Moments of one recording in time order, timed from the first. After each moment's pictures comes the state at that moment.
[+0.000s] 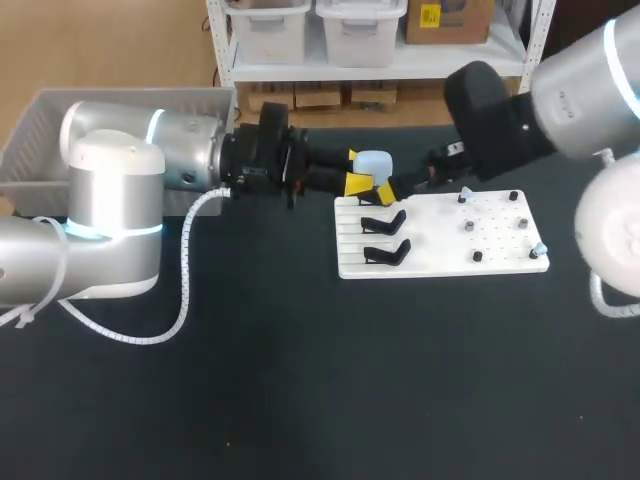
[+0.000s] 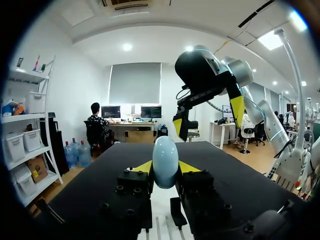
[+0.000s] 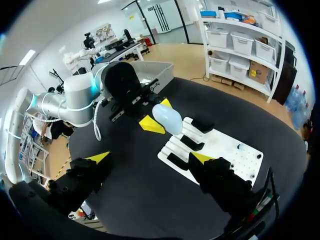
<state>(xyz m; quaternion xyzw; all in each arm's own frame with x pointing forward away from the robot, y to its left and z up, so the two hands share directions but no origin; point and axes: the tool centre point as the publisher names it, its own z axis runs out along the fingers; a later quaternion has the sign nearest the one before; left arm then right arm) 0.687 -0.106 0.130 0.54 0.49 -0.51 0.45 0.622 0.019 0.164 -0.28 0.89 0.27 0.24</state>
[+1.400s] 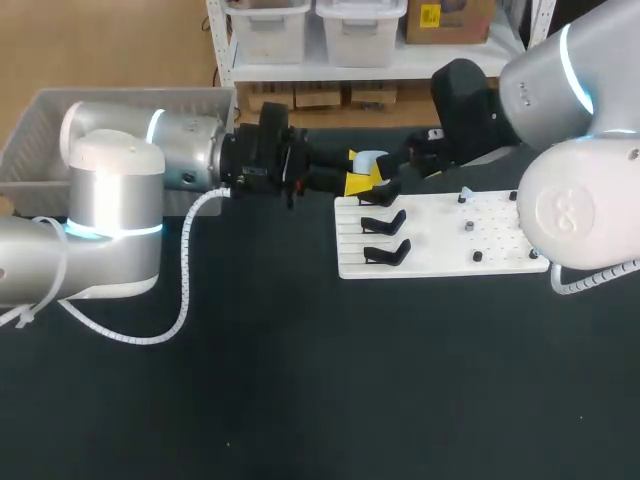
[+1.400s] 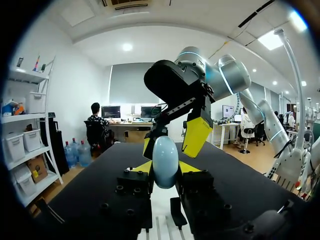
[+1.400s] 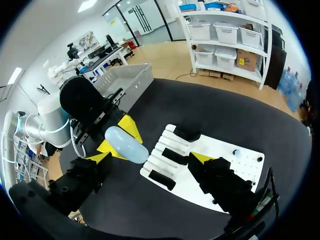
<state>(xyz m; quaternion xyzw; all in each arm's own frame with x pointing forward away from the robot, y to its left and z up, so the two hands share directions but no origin) 0.687 -0.106 0.130 0.54 0.49 -0.51 0.45 0.683 0.017 0.132 -0.21 0.91 0.26 0.24</state>
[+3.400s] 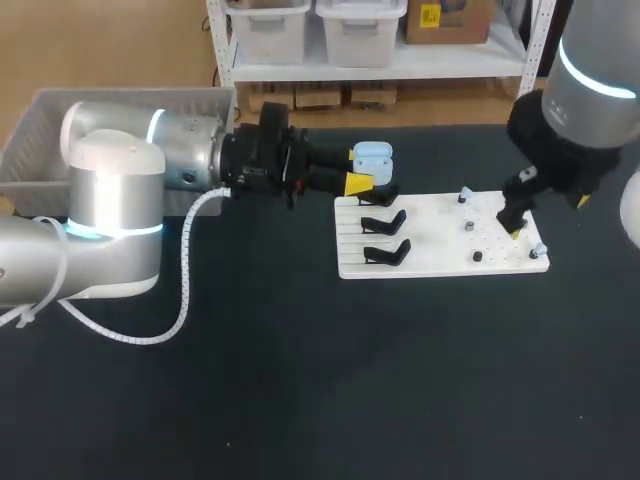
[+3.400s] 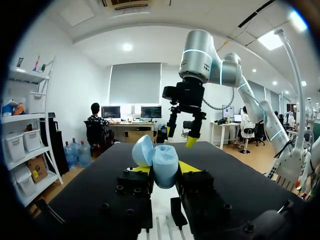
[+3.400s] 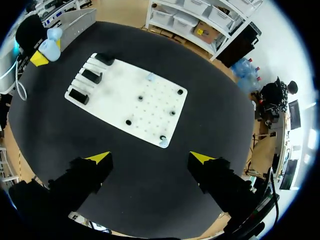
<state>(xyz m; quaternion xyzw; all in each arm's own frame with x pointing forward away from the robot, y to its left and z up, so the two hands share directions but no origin) 0.687 -0.107 0.130 0.54 0.49 -0.51 0.45 0.615 -0.157 0.103 -0.22 0.97 -0.04 0.09</state>
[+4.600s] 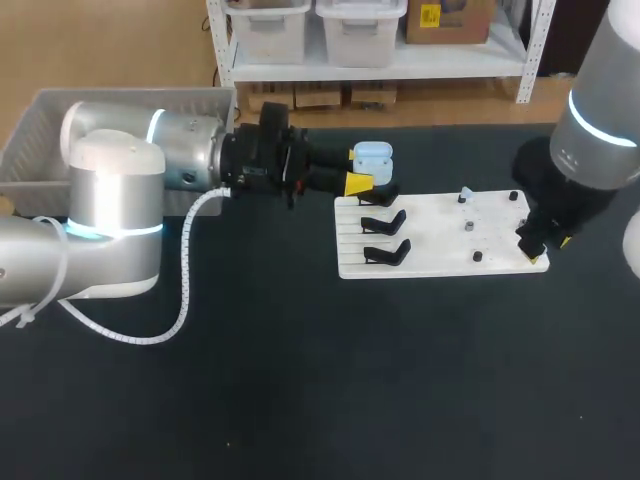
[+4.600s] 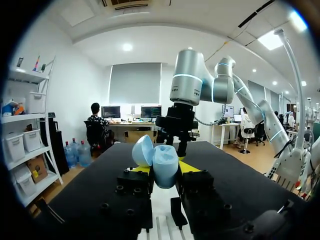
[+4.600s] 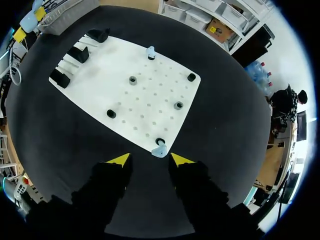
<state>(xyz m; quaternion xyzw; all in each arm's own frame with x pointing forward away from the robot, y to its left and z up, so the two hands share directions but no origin) 0.687 -0.107 0.130 0.54 0.49 -0.51 0.45 0.630 -0.182 0.030 -0.26 0.96 -0.02 0.08</state>
